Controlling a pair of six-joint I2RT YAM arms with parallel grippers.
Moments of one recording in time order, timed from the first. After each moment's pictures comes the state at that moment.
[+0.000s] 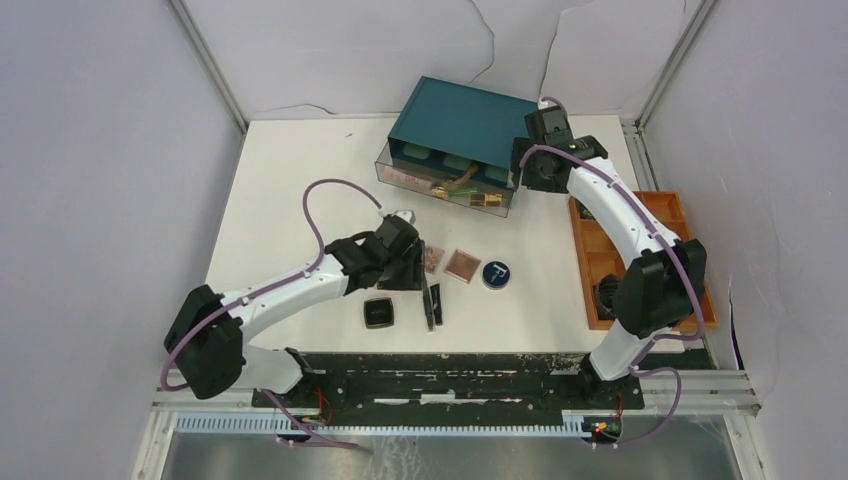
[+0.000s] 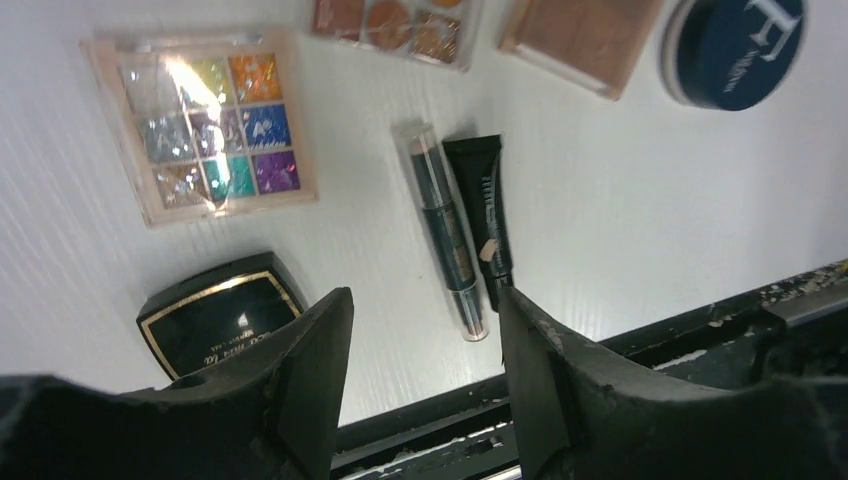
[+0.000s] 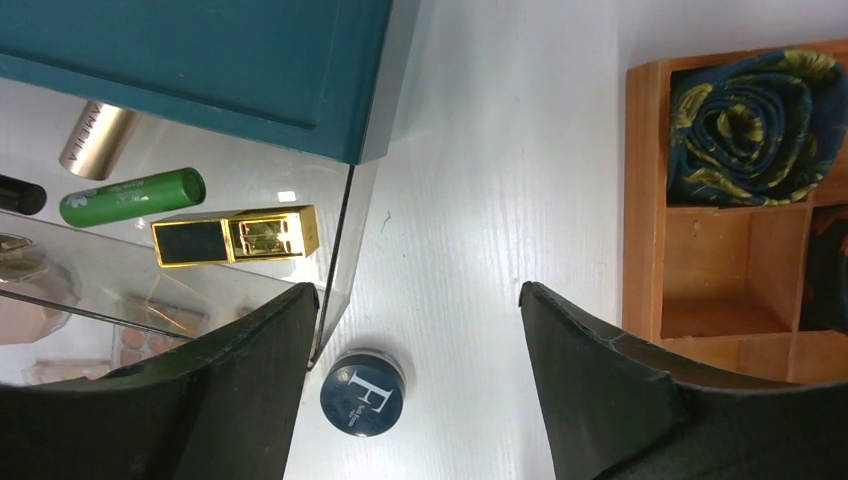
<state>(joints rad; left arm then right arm) -0.81 1.34 0.93 -0.52 -0.10 -0.69 0.32 1.69 1.59 -0.83 0.24 0.39</state>
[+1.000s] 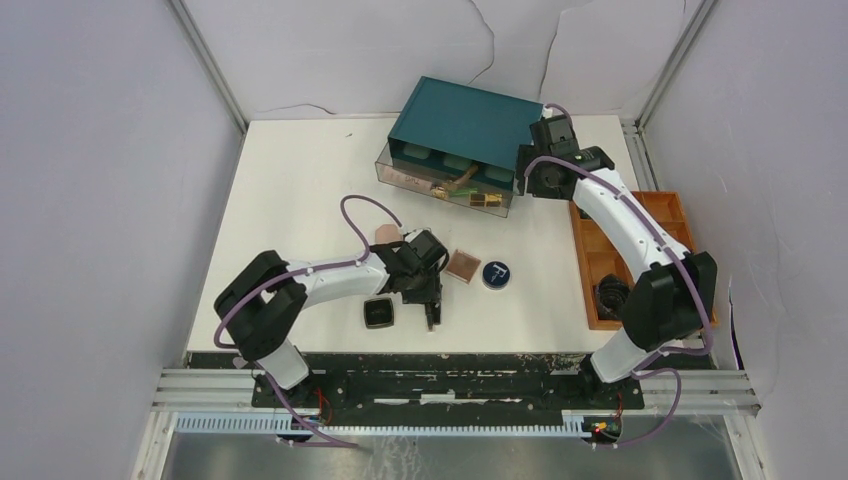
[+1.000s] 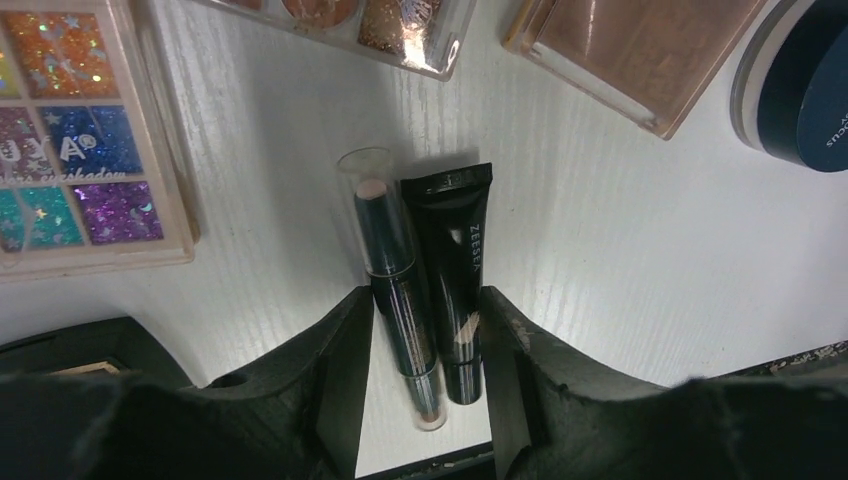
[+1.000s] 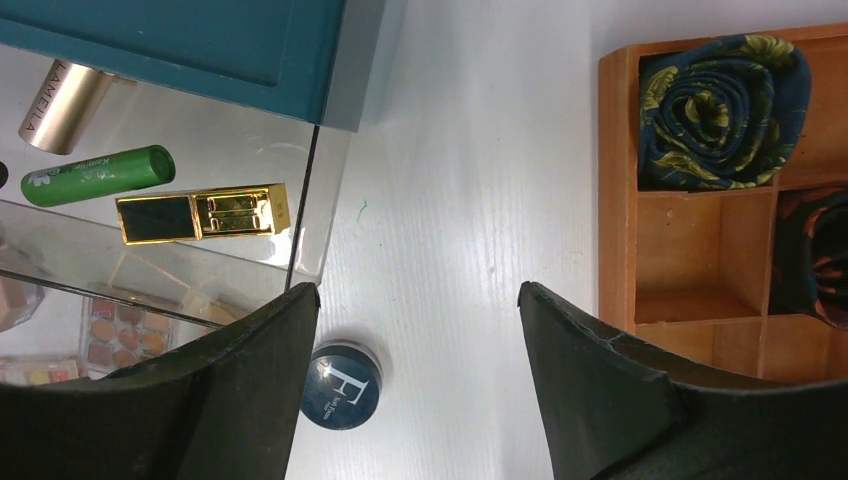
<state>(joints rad) -0.89 1.63 0.93 -0.43 -0.10 -0.88 0.32 1.62 1.48 -0.79 0.26 0.36</state>
